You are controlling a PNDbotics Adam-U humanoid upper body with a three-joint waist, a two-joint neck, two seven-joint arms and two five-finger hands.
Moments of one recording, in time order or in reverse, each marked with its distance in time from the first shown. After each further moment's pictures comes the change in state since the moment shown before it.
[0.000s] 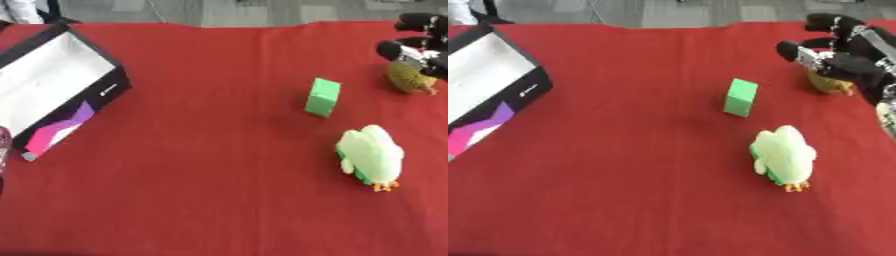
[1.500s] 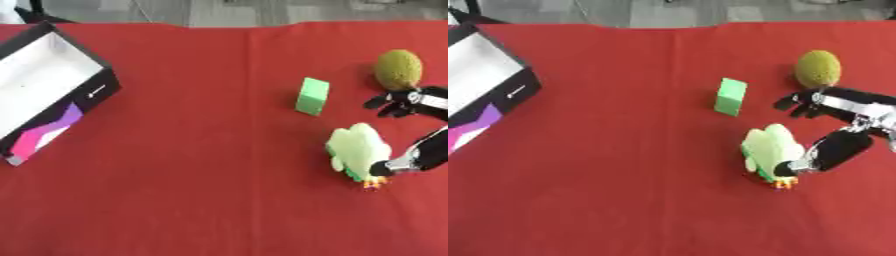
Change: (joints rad) left arm 0.017 0.013 0.000 -0.032 -0.010 0.006 -0.002; right arm 0.168 -0.175 0.143 -0.093 0.412 -0.006 0.368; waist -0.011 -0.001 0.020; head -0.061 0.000
